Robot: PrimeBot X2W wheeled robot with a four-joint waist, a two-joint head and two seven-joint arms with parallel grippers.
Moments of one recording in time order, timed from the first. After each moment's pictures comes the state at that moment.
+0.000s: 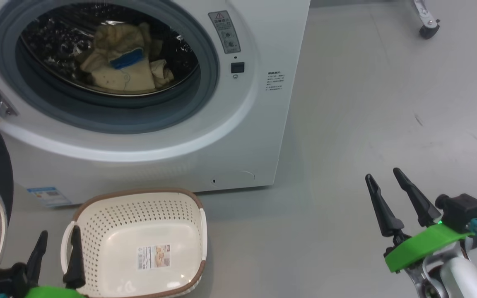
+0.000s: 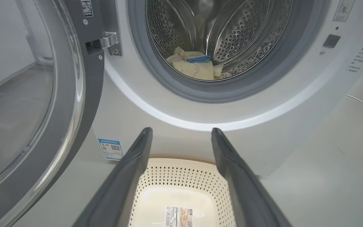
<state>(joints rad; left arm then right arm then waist) -0.04 0.23 -0.04 0.33 -0.37 -0.06 -0.25 -0.10 -0.18 0.17 0.25 0.37 0.12 -0.26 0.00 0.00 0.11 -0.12</state>
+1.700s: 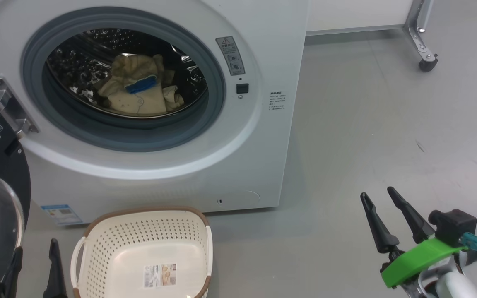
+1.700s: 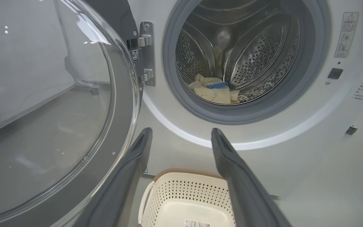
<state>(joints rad) 0.15 0.27 0.01 0.07 -0.39 0.09 -0.18 -0.04 -0.18 0.20 0.27 0.39 0.12 -0.26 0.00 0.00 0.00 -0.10</state>
